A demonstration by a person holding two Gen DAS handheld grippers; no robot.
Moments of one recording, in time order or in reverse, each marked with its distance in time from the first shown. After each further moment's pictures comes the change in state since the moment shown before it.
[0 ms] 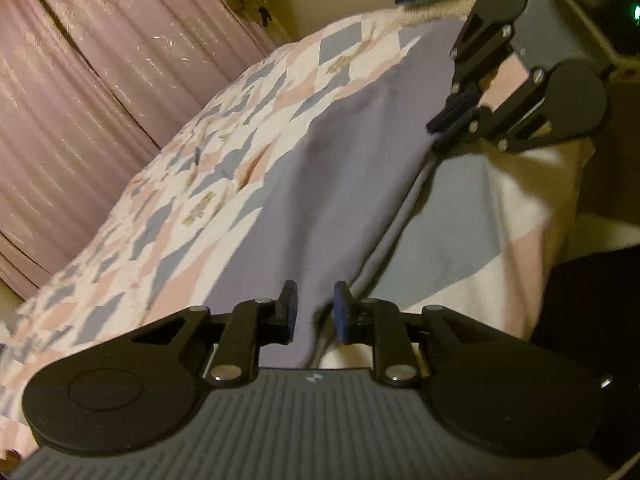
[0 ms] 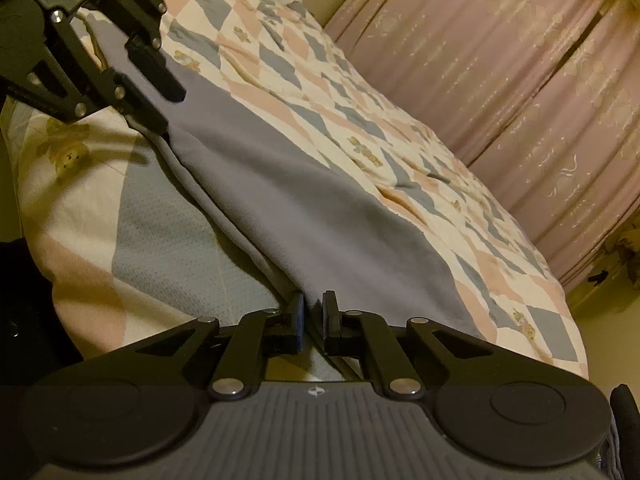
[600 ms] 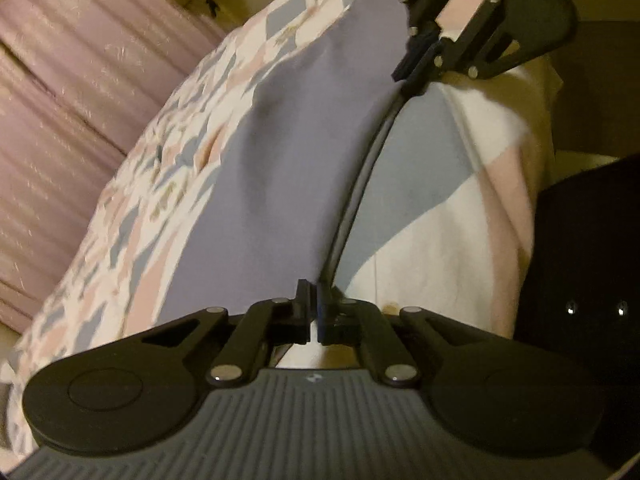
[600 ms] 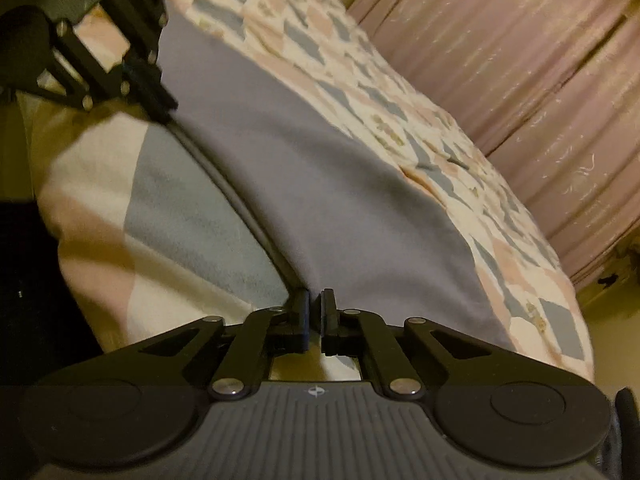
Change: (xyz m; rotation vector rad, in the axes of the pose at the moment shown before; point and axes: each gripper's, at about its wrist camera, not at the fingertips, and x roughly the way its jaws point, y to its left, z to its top) left arm 0.012 -0.021 -0.020 0.141 0.036 -0.067; right arm -0.006 0.004 -0.015 -0.058 0.065 0.036
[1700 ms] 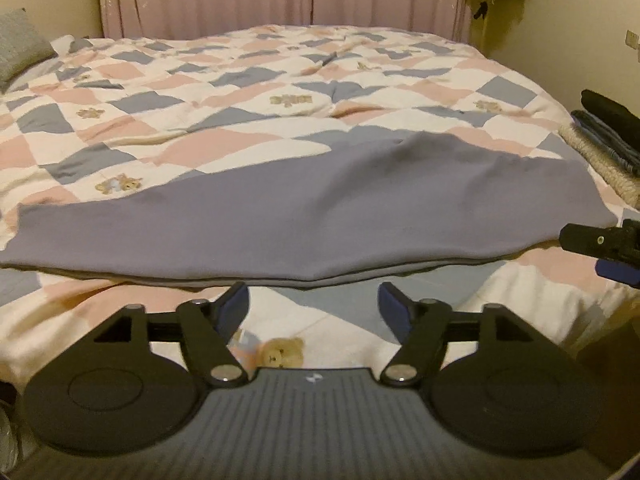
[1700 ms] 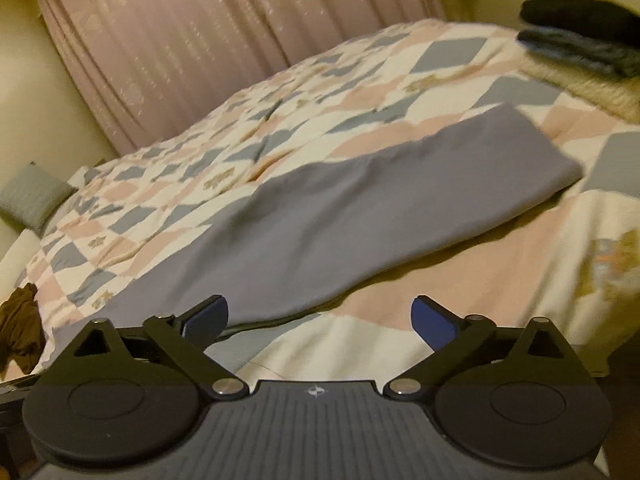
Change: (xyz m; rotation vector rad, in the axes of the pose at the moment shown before) left arm -0.064 0.032 0.052 -1.027 0.154 0.139; right arm -0.095 -0.101 -0.069 1.288 -0.027 0.044
